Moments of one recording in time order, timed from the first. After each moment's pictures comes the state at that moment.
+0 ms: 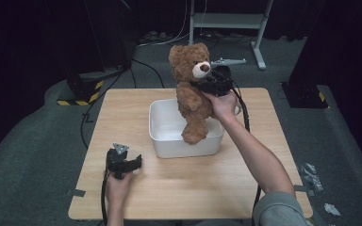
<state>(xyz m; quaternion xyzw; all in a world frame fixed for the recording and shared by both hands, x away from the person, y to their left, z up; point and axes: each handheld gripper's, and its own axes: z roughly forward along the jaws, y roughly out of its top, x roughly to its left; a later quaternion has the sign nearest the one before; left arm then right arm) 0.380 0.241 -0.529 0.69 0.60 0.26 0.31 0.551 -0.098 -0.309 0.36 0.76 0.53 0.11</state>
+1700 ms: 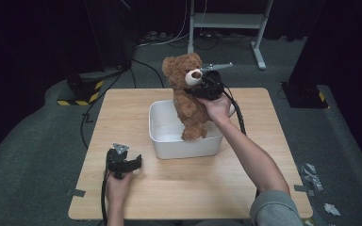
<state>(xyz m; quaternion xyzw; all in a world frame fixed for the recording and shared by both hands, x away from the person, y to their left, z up) 0.381 0.241 -0.529 0.69 0.60 0.26 0.32 0.561 -0.078 -0.334 0.36 0.79 0.48 0.11</state>
